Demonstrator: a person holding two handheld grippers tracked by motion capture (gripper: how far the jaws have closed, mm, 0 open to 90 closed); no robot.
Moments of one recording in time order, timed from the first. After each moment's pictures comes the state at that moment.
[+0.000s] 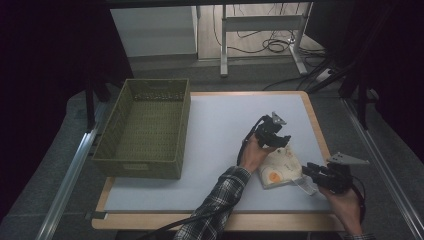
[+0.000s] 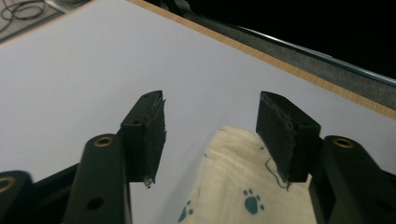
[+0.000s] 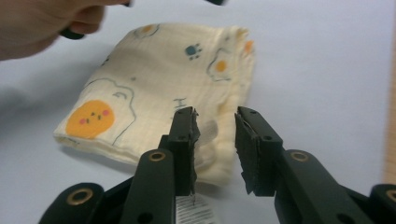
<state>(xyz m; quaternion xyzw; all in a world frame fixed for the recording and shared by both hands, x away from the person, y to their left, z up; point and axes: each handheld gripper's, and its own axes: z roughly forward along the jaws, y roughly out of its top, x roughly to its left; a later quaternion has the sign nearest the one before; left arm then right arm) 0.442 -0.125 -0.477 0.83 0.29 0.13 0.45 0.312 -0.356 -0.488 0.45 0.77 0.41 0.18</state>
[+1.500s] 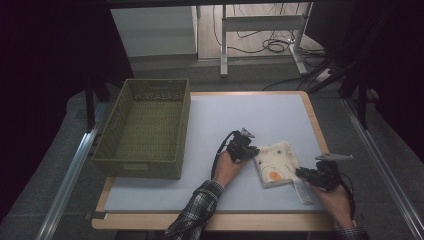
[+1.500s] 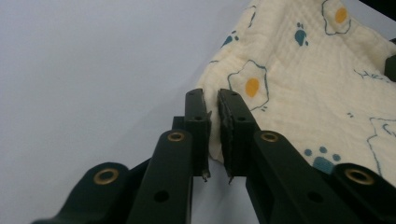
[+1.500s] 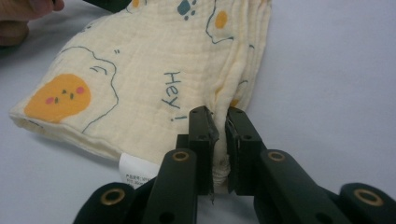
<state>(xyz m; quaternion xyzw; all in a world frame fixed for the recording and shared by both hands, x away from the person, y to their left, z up) 0.423 -0.050 -0.535 0.84 0.34 0.04 0.42 0.333 -0.345 -0.518 0.48 0.79 0.37 0.12</state>
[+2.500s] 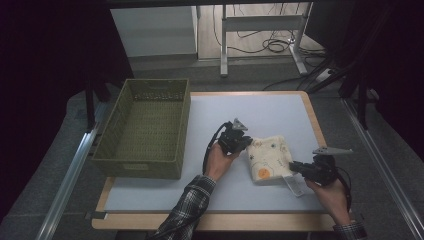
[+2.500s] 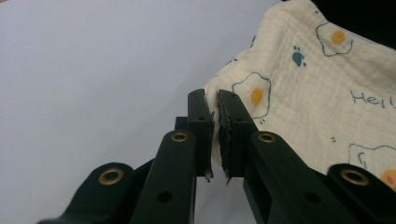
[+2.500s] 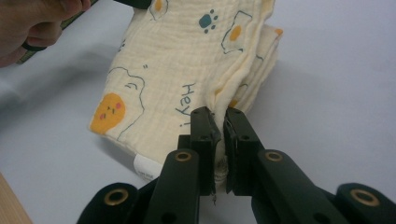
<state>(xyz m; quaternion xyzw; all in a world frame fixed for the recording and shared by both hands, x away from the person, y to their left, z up) 0.416 -0.020 -0.489 0.83 0.32 0.11 0.43 0.333 -0.323 -0.488 0.45 0.78 0.42 0.10</state>
